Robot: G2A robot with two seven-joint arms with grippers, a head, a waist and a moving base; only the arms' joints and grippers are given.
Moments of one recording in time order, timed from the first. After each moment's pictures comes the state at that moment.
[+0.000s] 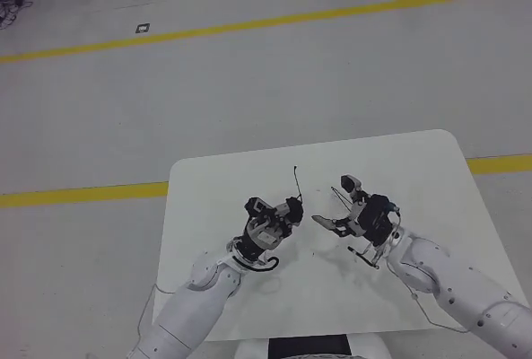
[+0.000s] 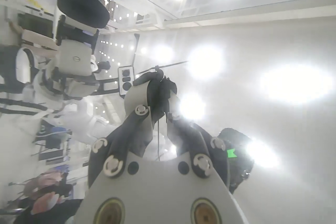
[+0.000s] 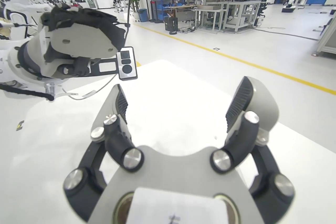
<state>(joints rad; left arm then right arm) 1.46 -1.17 -0.99 -1.57 -1.10 -0.27 -0.81 -1.35 -0.90 0.82 -1.61 -1.10 -0.25 -0.50</state>
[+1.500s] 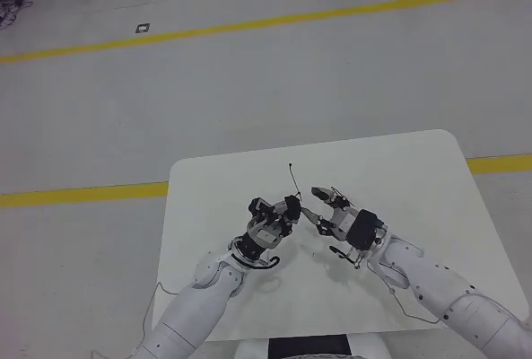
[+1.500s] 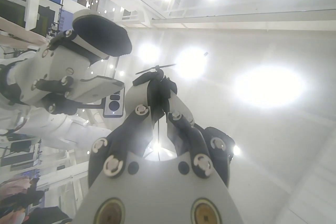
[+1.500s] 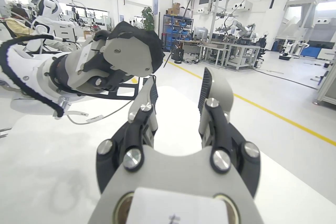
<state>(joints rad) 1.44 -1.18 -0.97 -1.54 -1.18 -0.27 -0.84 -1.28 -1.04 0.74 -1.45 -1.30 -0.24 -0.78</state>
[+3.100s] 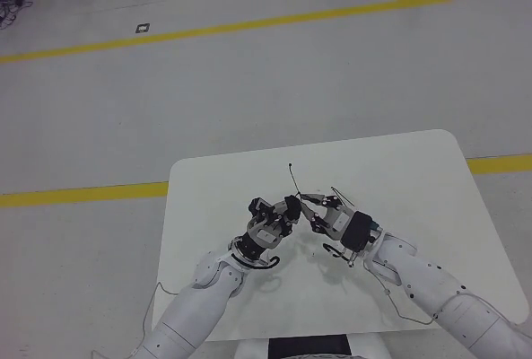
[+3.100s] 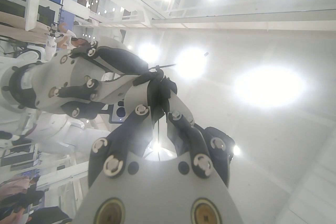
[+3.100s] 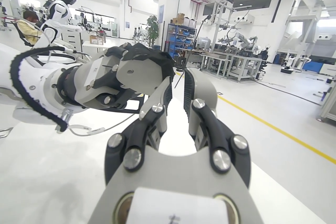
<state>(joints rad) 1.44 -1.18 -0.97 -1.54 -1.18 -0.27 -0.84 -1.30 -1.10 0.82 -1.45 -1.41 -0.28 -0.81</state>
